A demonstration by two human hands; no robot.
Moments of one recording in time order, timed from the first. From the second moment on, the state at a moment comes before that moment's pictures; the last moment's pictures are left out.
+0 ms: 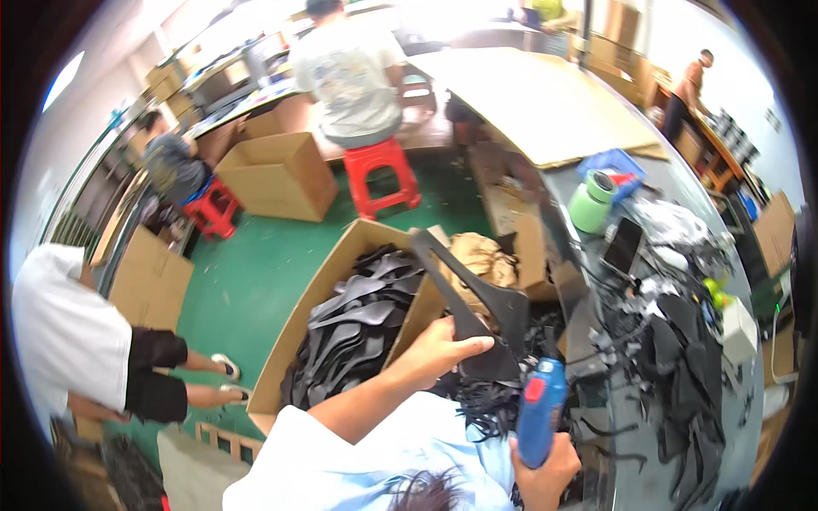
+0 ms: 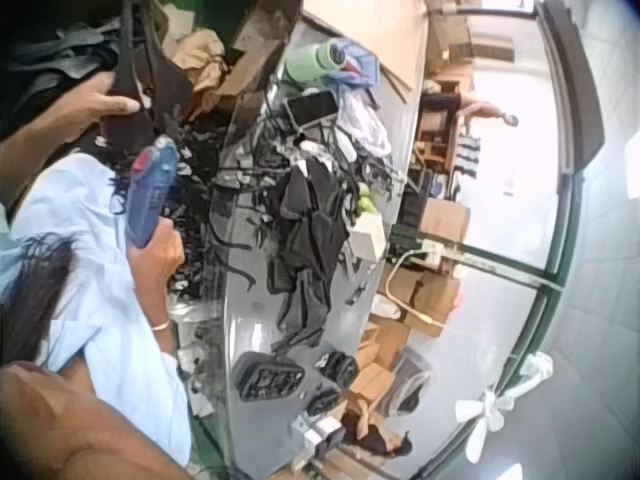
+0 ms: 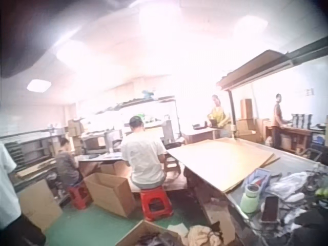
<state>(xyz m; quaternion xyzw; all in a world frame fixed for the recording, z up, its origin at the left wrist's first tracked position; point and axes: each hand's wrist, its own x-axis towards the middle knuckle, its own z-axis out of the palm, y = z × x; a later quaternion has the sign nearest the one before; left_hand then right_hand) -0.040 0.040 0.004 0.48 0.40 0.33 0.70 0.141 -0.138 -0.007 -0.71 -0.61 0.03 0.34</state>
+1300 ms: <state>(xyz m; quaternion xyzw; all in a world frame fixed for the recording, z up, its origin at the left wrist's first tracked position) -0.181 0.094 -0.249 0.62 0.78 -0.03 0.04 0.145 -0.142 0.001 -0.81 -0.50 0.11 0.29</state>
